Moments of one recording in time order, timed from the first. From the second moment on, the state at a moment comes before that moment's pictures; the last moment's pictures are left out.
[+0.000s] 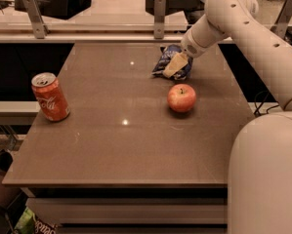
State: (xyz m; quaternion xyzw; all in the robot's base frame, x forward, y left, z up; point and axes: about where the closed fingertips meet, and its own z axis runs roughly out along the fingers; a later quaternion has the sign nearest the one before) arm 0.785 -0.120 0.831 -0.50 0.80 0.05 0.32
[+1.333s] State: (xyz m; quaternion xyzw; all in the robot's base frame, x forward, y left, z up) arm 0.785 -0.120 0.832 -0.50 0.80 0.05 0.32
